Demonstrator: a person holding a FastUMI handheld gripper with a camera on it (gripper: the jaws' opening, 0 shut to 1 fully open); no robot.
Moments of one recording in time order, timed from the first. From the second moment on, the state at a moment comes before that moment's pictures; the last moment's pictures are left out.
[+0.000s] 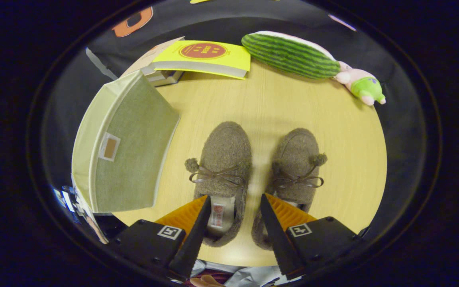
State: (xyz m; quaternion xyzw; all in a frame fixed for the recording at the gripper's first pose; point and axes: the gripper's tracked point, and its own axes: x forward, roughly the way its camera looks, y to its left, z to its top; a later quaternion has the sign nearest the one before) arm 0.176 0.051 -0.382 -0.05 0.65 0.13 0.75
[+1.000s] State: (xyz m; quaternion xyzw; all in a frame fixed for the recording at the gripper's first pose) arm 0.174 0.065 -0.385 0.00 0.67 0.11 0.73
